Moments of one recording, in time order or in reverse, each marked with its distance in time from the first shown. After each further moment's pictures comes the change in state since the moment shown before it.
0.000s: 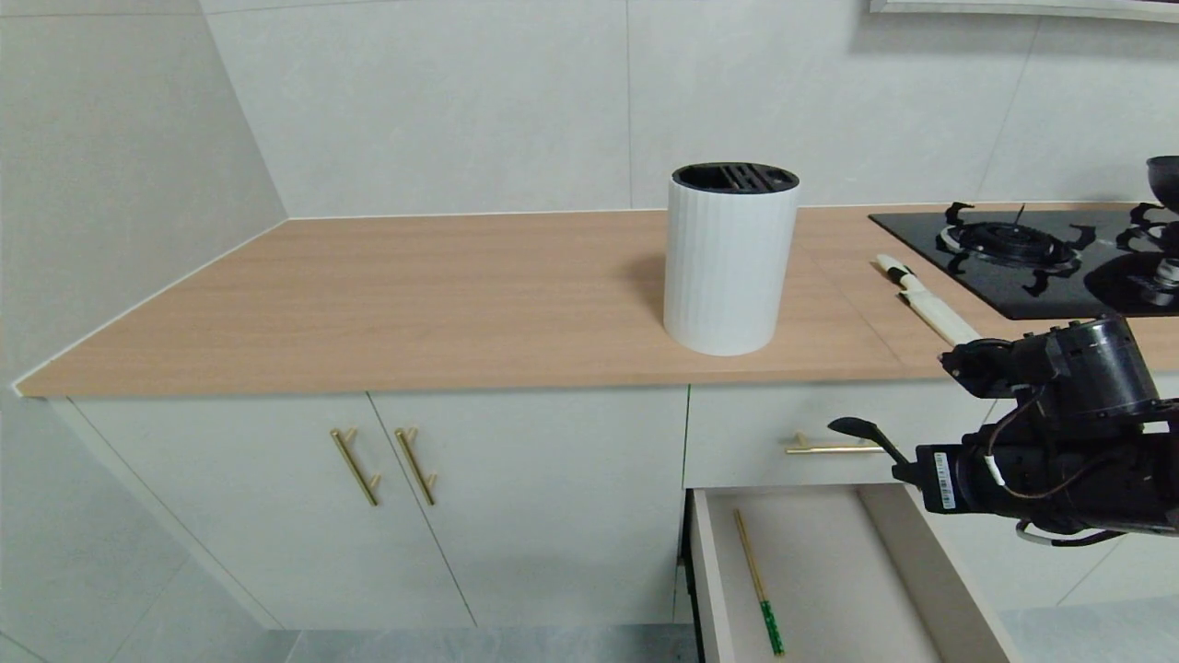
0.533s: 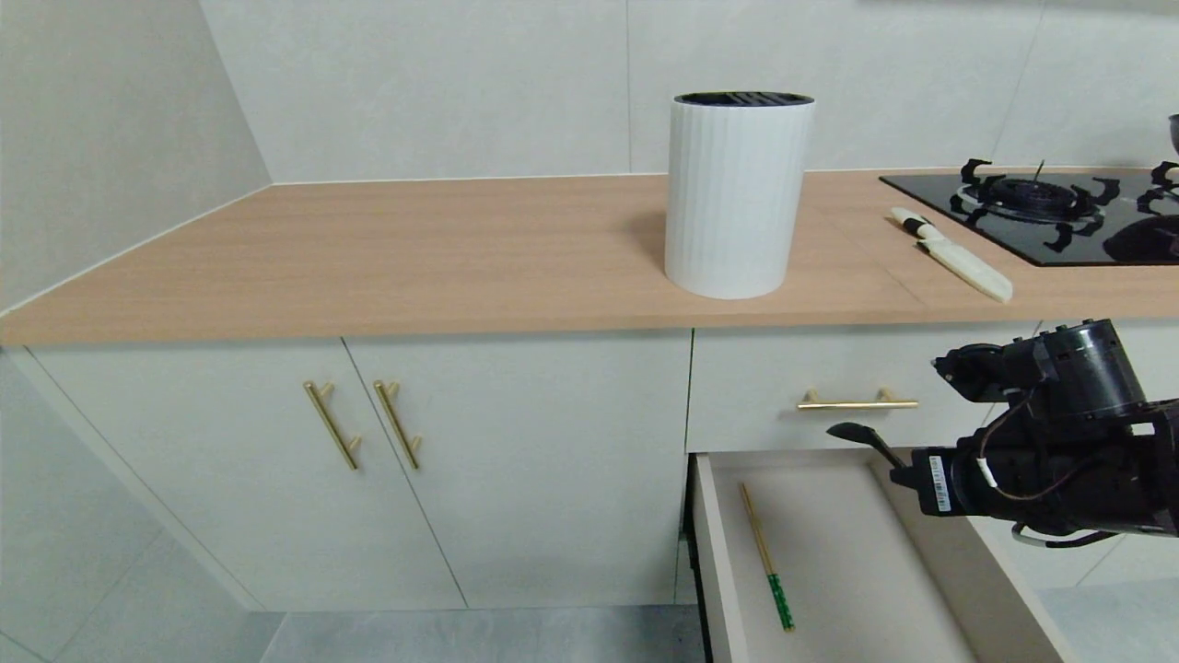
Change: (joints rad) left arm 0.000 0.000 0.000 0.000 0.000 0.000; right arm -0.004 0.022 -0.001 -0.001 -0.003 0.000
